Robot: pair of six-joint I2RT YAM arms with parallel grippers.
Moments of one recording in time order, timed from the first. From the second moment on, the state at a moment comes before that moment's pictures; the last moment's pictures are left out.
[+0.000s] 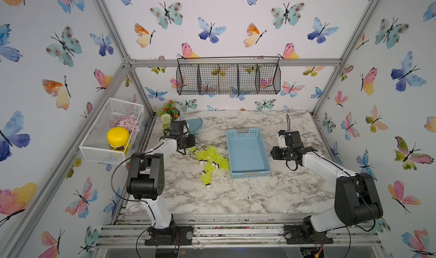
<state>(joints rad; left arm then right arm) -0.09 1.76 1.17 -0.27 0.24 -0.25 0.25 1.50 0.92 -0.33 -0.11 0.18</state>
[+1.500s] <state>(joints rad) -0.44 1.47 1.21 -0.06 0.61 -0.65 0.57 1.52 1.01 0.10 -0.58 -0.41</state>
